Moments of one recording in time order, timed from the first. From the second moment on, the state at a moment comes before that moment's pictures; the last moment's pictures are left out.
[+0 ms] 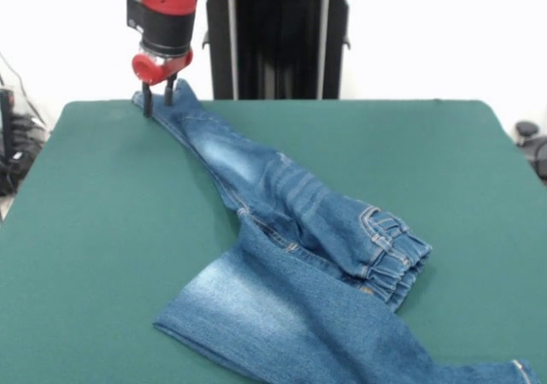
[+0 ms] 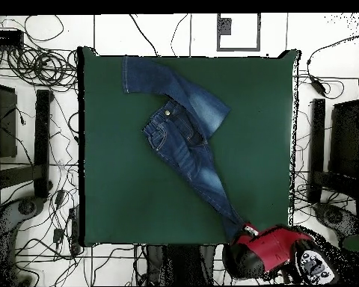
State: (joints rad) arm -0.61 -0.52 0.00 1.94 -1.24 0.21 1.27
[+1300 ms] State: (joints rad) arm -0.54 -0.48 -0.05 1.91 -1.26 0.20 1.27
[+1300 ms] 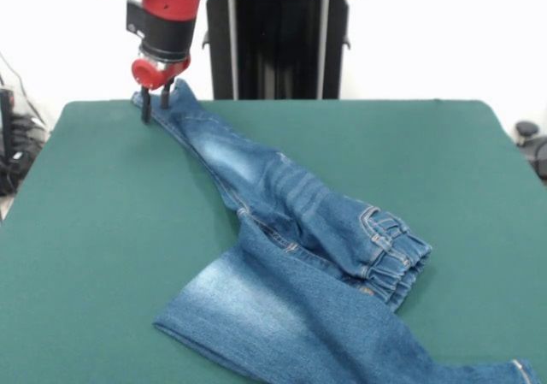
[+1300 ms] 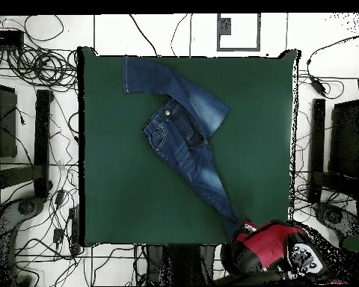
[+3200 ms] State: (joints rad) arm -0.20 -0.21 -0.50 1.78 -1.13 -0.27 1.27
